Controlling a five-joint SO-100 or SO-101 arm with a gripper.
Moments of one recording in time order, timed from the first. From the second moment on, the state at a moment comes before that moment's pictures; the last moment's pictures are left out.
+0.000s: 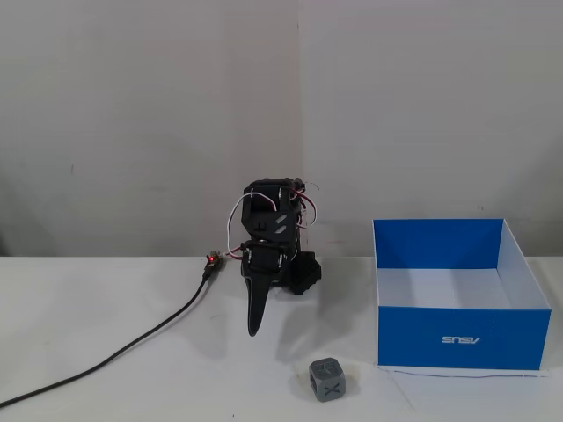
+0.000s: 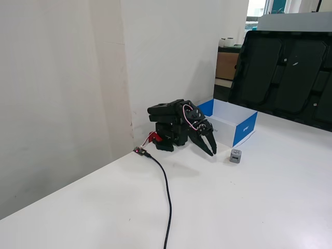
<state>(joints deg) -2.5 189.8 173.8 63.0 -4.7</state>
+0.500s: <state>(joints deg) -3.0 189.8 173.8 63.0 -4.7</state>
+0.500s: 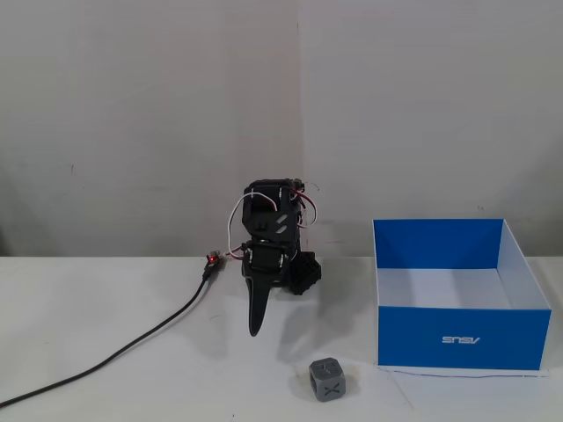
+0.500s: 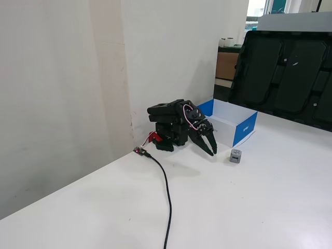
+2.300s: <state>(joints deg) -19.6 81.5 104.7 68.2 1.4</state>
